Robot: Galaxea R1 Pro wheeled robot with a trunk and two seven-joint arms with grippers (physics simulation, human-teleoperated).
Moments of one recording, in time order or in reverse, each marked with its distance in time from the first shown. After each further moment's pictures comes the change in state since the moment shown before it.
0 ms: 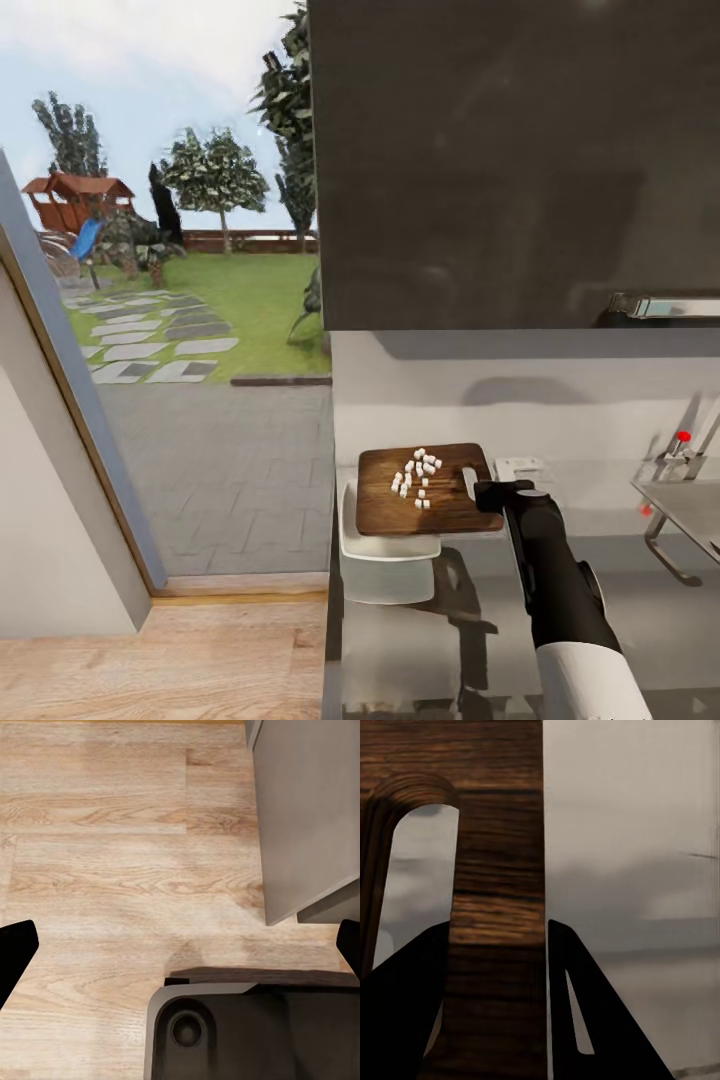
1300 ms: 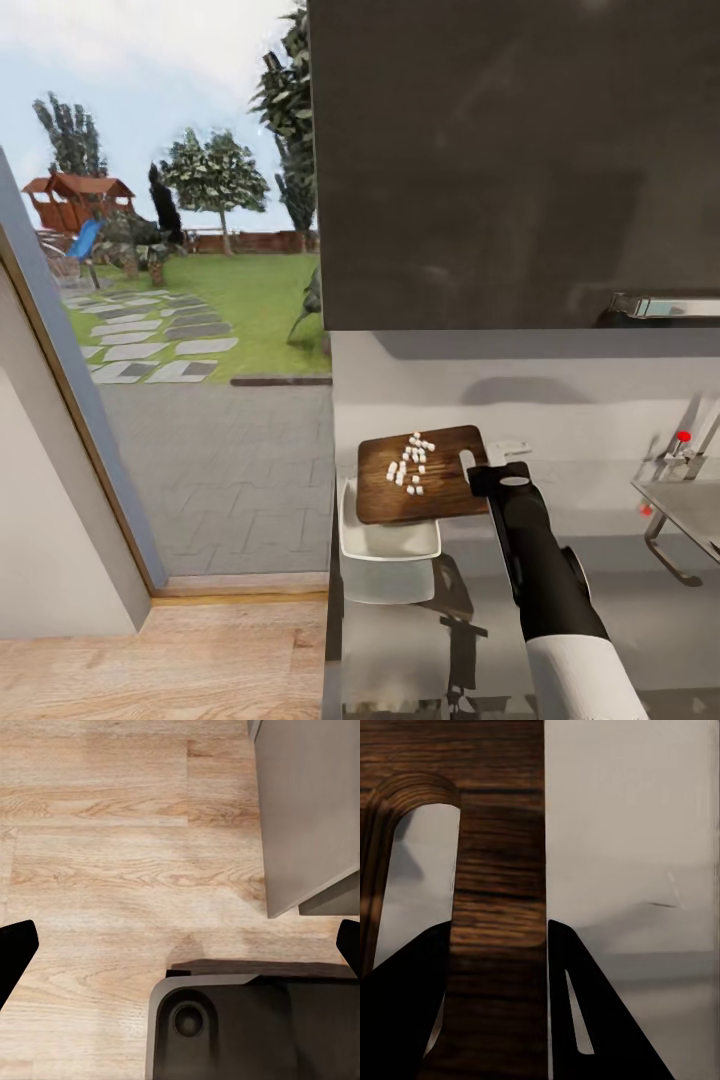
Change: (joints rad) left arm 0.000 -0.002 0.000 0.018 -0.002 0.001 0.000; right arm -0.021 0.004 0.099 -0.023 0.011 -0.003 -0.118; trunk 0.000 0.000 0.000
